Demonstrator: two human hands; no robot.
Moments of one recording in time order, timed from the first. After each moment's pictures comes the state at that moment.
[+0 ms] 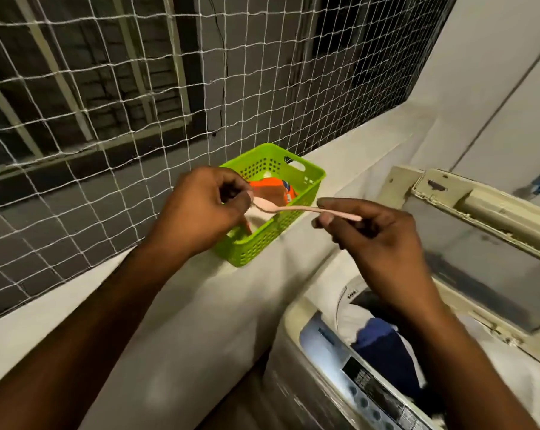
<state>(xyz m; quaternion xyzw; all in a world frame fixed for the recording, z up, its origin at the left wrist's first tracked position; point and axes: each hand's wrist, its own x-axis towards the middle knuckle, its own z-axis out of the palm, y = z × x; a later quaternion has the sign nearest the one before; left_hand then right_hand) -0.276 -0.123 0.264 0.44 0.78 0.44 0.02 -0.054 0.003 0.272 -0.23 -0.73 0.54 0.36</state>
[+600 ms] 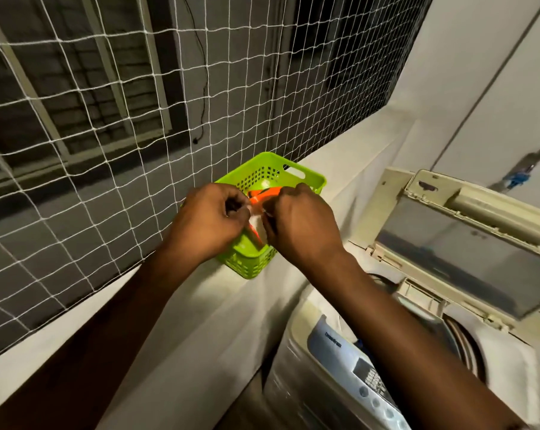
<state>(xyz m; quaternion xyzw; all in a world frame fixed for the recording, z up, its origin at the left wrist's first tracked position) -0.304 -0.115 0.249 0.46 0.79 0.42 0.04 -0.174 -0.006 0.253 -0.25 -0.94 -0.02 0.23</state>
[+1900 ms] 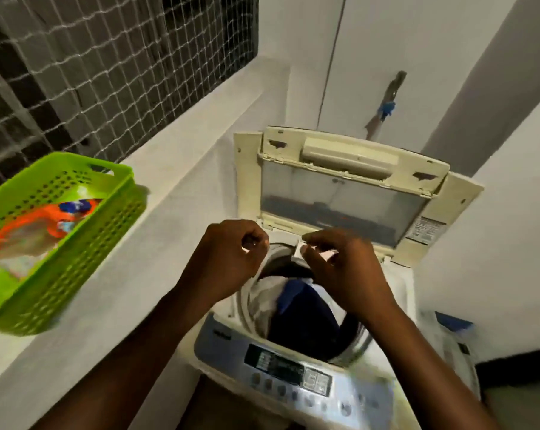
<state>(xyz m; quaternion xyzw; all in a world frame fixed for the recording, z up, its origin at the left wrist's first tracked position) -0.063 0.087 0.178 0.60 0.70 0.35 0.16 0.152 0.153 0.161 -0.49 -0.77 0.31 0.28</state>
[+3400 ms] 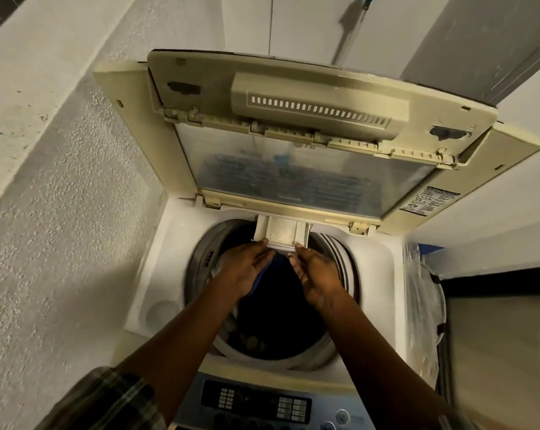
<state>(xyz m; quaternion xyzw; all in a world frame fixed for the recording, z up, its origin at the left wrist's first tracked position) -0.004 0.259 -0.101 -0.05 0.55 0.48 0.68 0.159 0.270 -0.087 -0.60 -0.03 0.70 0.38</state>
